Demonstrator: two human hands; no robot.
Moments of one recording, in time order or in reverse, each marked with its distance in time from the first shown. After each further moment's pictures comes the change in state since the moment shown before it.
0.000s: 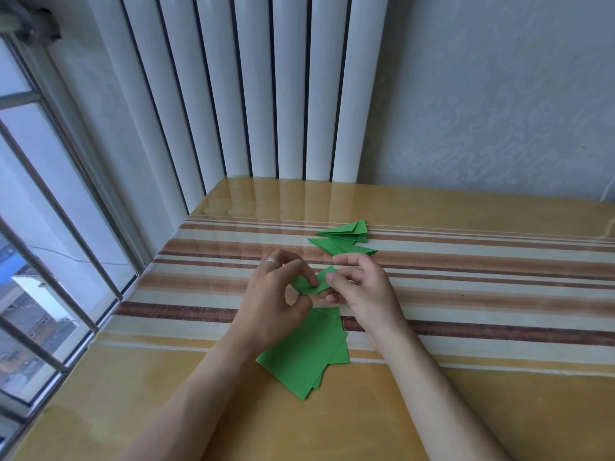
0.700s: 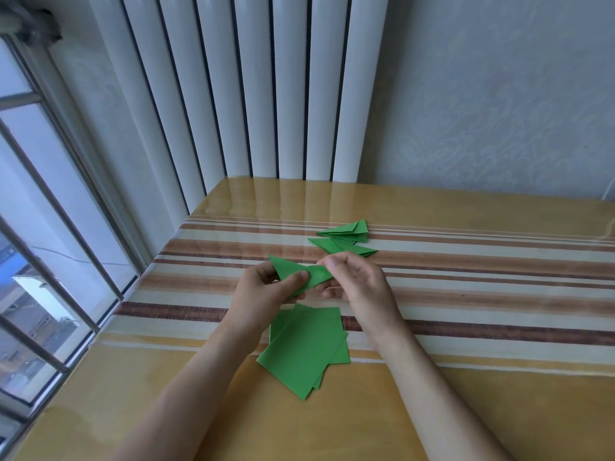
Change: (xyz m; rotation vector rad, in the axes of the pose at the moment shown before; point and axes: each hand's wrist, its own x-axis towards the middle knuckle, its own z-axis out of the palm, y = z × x) left_hand 0.003 0.001 -0.006 -0.767 0.019 -0.497; right_hand -0.004 -0.006 0.003 0.017 -0.089 -0.124
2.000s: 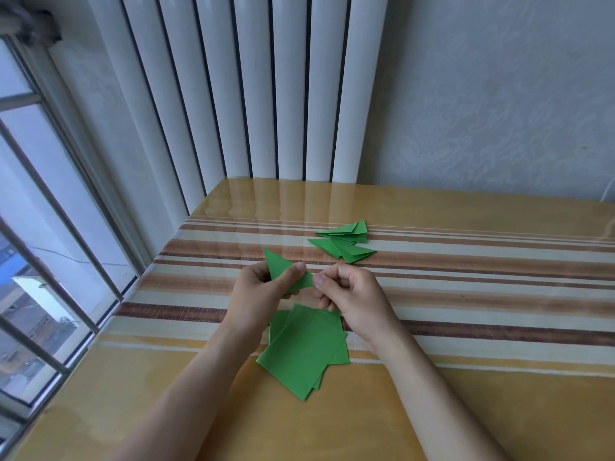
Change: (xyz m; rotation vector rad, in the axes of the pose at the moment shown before) left_hand 0.001 0.000 0.002 -0.029 0.070 0.018; right_hand 0.002 0.011 0.000 -0.173 -0.097 0.039
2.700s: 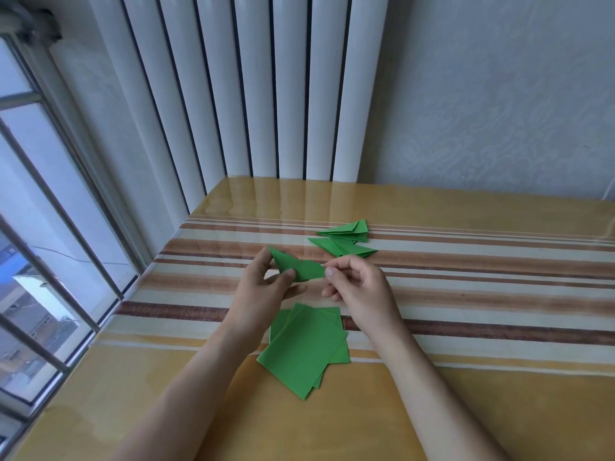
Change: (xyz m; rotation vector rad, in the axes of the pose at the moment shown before) left_hand 0.000 0.000 0.001 -0.021 -0.033 0.030; right_hand -0.001 -0.003 -0.002 -0.019 0.176 -0.029
